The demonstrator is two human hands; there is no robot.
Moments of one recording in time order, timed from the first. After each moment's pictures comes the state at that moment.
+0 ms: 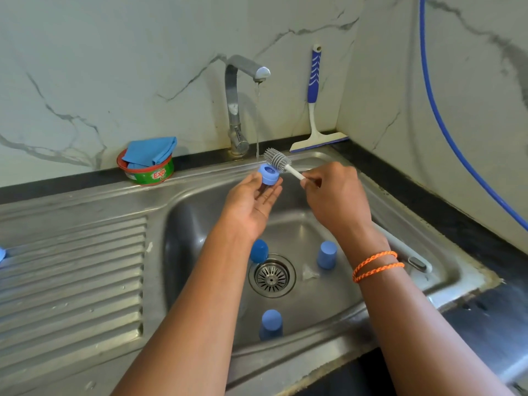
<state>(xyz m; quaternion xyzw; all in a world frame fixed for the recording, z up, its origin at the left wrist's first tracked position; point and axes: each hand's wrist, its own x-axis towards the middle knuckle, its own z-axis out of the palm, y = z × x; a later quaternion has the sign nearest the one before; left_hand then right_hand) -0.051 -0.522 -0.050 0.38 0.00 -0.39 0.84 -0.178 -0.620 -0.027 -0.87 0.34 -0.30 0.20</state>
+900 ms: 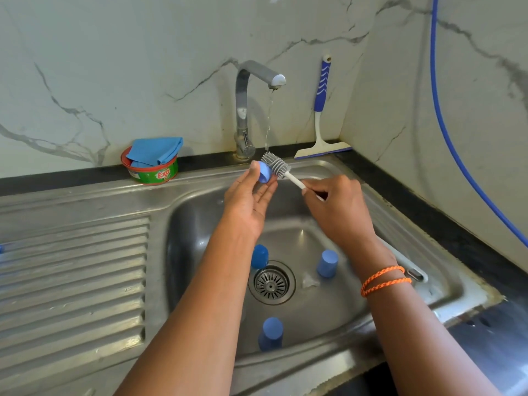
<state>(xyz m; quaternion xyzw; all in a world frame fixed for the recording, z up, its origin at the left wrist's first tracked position) -0.035 -0.522 -0.049 0.33 0.00 -0.34 0.88 -0.181 -0.615 -0.029 -0.89 0.25 -0.33 0.19</state>
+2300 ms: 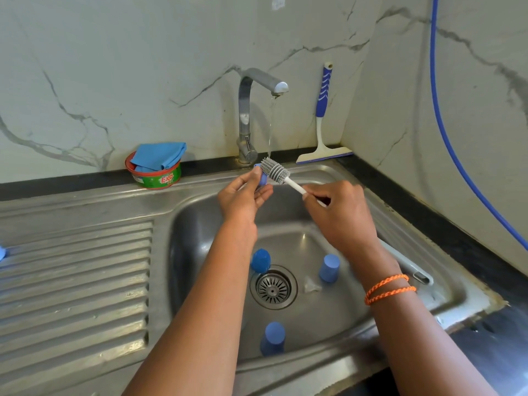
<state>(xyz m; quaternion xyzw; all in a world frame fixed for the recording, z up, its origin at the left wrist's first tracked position) -0.031 -0.520 -0.050 0.46 -0.04 -0.23 0.86 -0.184 -0.609 -0.027 -0.89 0.24 -0.34 0.19</state>
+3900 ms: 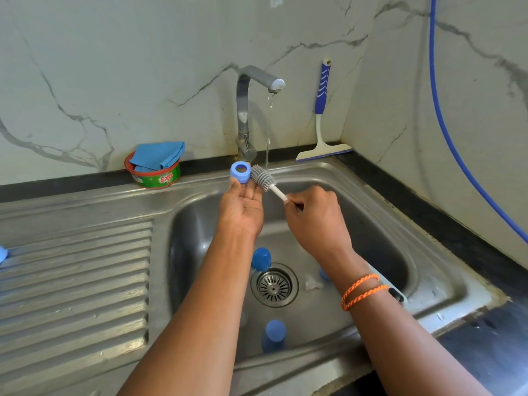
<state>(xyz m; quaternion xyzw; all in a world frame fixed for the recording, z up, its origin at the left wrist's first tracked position) -0.029 -0.519 -0.048 0.19 0.10 -0.32 0.92 -0.161 -0.579 -0.040 -0.88 0.29 -0.30 0.24</state>
